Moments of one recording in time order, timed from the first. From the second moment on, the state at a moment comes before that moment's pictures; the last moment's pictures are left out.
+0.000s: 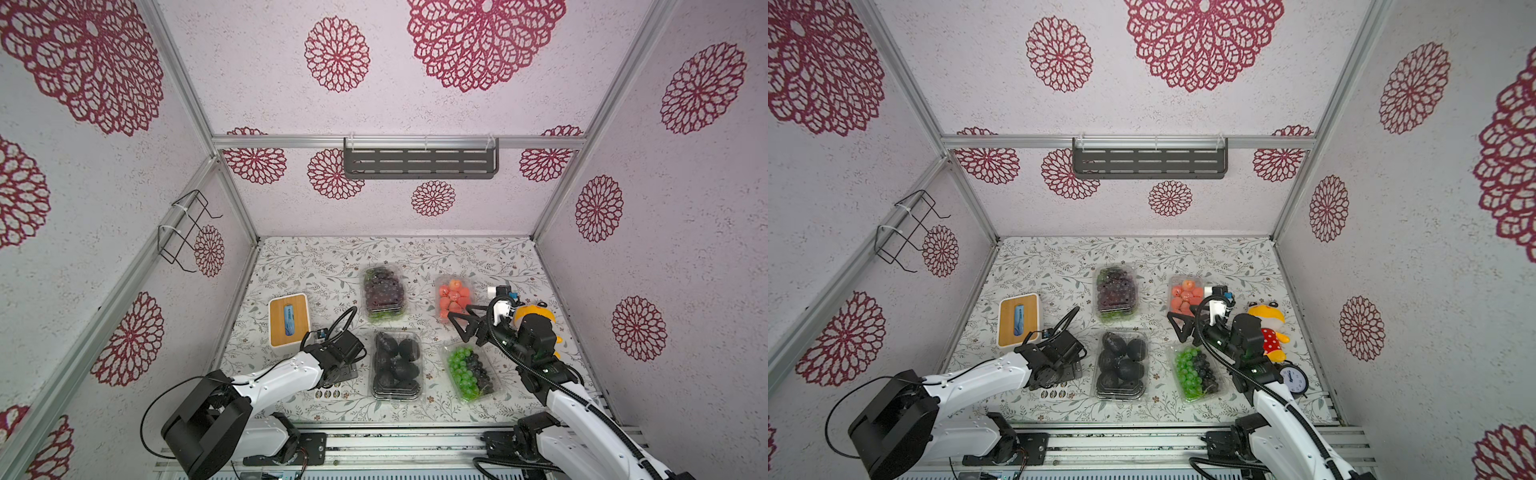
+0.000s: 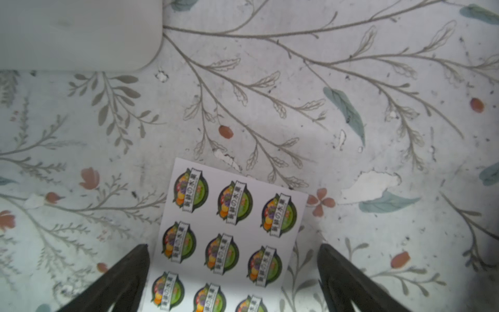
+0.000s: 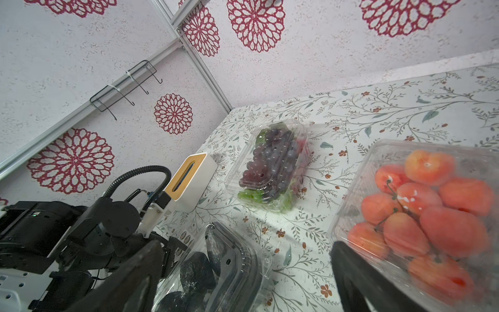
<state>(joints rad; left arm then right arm) -0.70 1.28 0.54 -0.64 -0.33 -0.96 0.30 0.80 0.40 0.23 -0.52 0.47</state>
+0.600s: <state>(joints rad) -0.65 1.22 0.48 -0.61 -0.30 -0.92 0.30 0.78 0.40 0.22 -0.50 0.47</state>
